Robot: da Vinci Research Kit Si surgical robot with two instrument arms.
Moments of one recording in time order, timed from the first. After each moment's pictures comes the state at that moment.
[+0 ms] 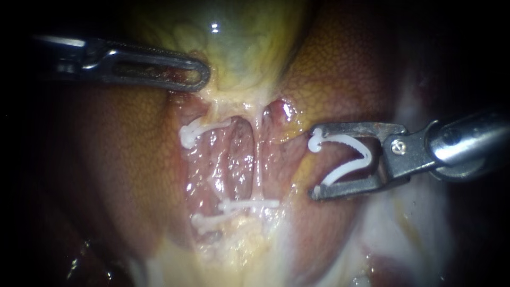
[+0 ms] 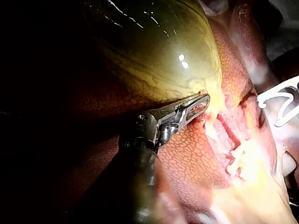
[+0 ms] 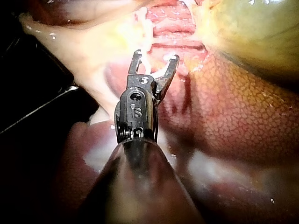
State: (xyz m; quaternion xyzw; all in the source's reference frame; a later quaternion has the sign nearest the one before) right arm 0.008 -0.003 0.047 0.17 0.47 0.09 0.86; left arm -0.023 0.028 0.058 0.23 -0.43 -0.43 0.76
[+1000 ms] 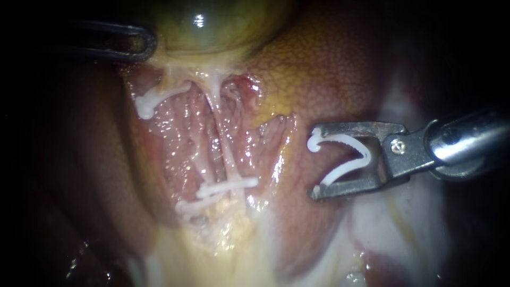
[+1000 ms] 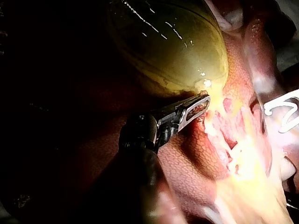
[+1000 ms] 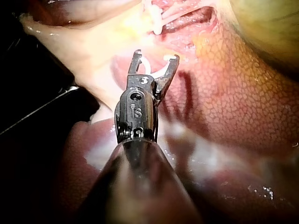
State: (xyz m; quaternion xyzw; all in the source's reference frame) right arm 0.009 -0.003 0.047 0.17 0.47 0.09 0.86; left arm -0.016 0.030 0.050 0.21 -0.44 -0.45 0.74
